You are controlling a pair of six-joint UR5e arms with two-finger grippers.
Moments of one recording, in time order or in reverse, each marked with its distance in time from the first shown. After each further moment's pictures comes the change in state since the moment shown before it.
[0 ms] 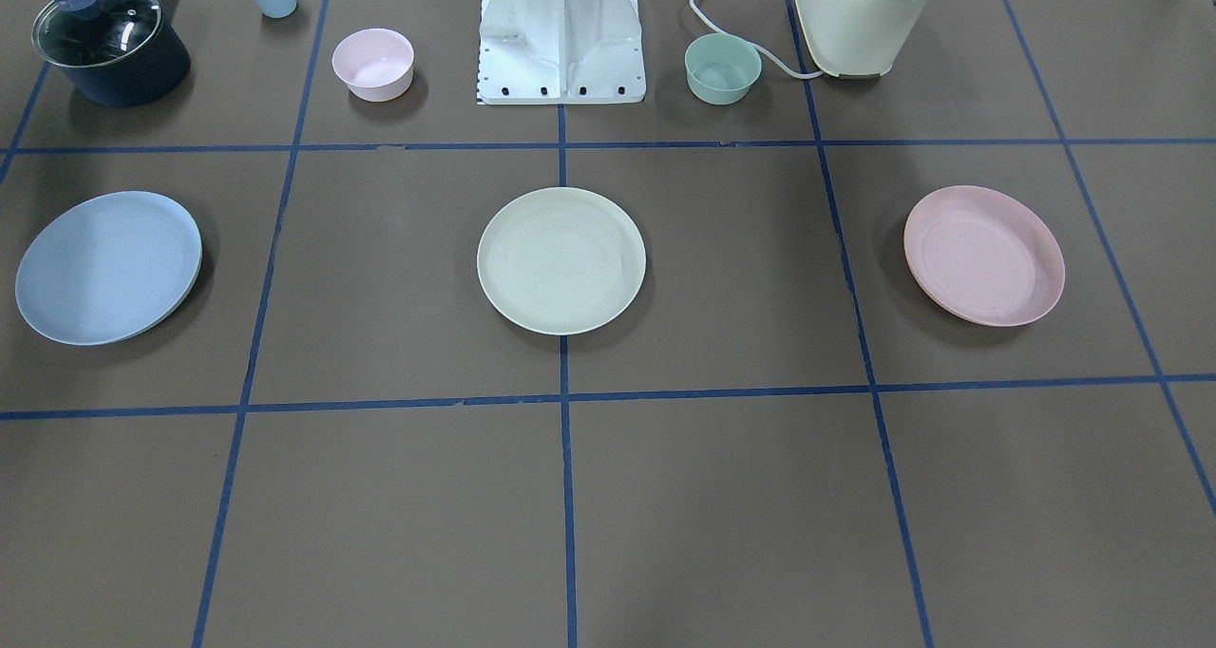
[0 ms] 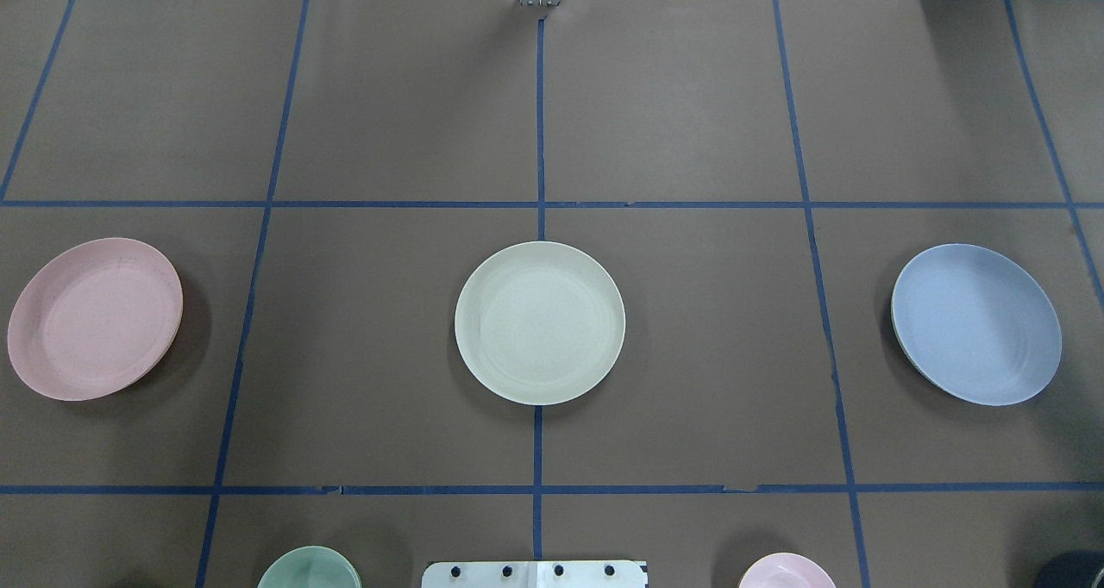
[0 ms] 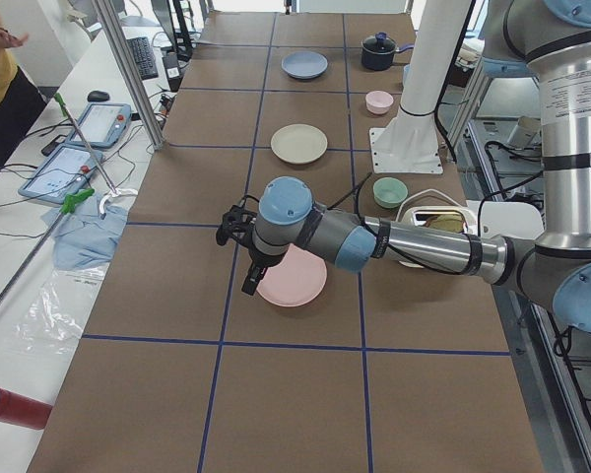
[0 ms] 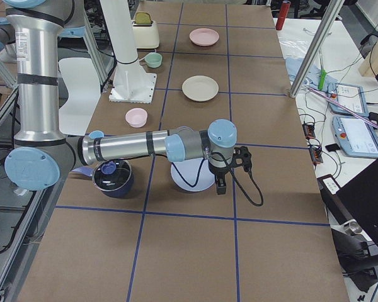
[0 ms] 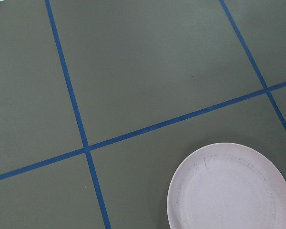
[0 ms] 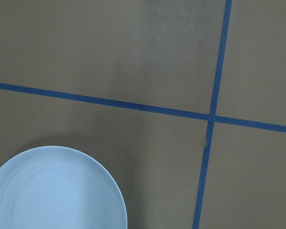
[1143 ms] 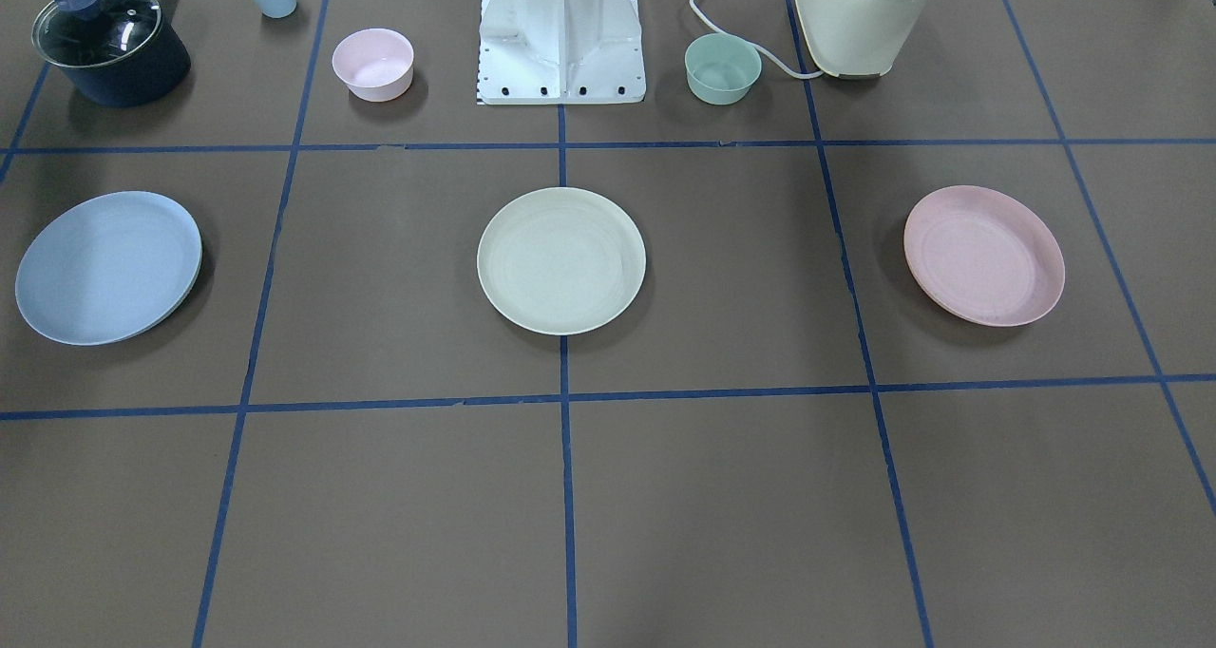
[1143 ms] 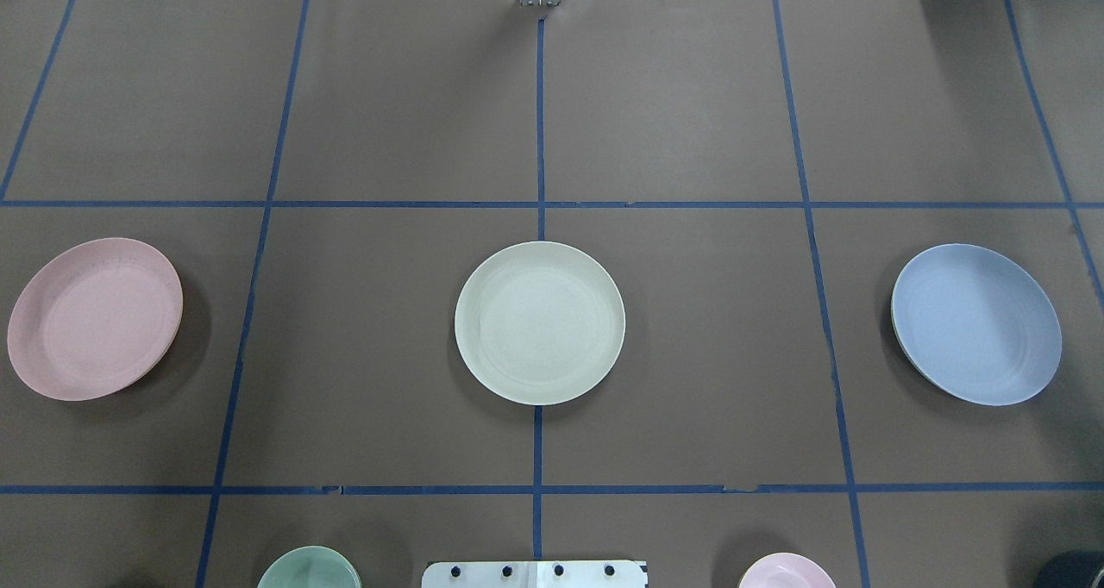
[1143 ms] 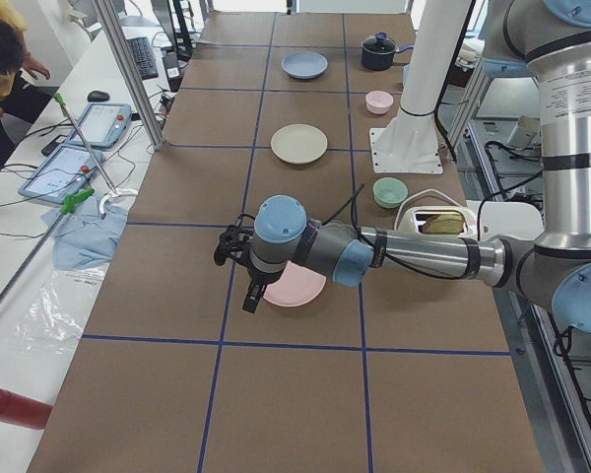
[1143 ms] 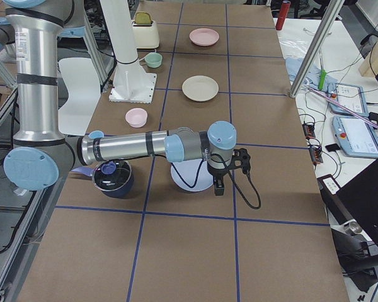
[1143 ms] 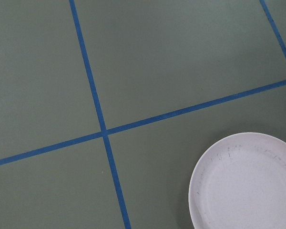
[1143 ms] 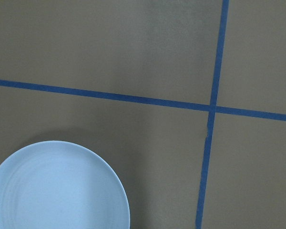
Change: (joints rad) left arm 0.003 -0.005 0.066 -0.002 0.028 0.004; right arm 0.003 -0.017 0.007 -0.016 0.033 0.006
